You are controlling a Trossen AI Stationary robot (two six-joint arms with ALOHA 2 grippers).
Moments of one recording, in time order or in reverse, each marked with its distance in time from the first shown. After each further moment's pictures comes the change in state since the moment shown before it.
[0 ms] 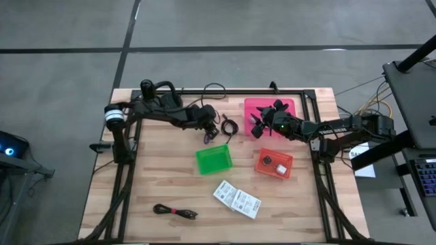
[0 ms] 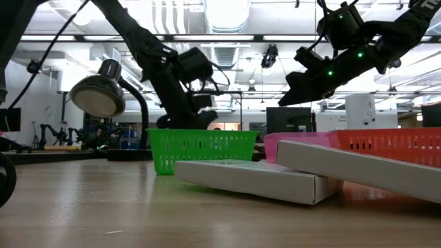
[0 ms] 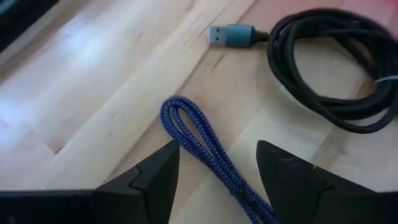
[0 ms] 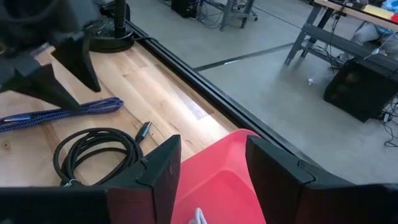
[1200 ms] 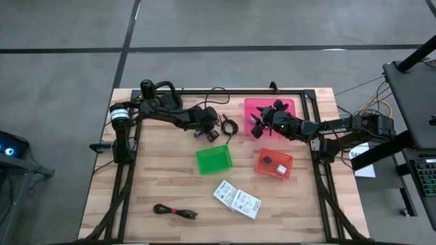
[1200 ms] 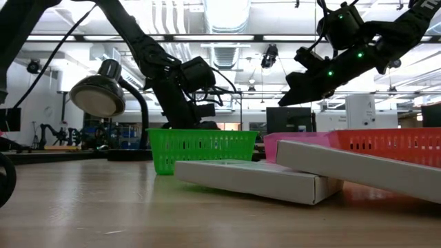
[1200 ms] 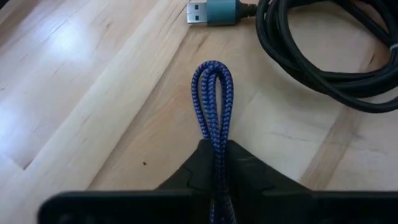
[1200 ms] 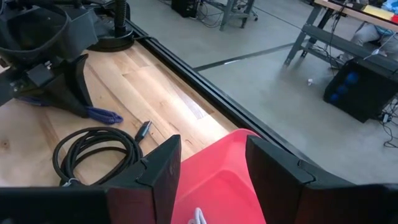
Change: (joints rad) left arm 0.011 0.068 0.007 0.008 0.024 0.089; right arm 0.000 0.001 0.000 0.000 0.000 -0.004
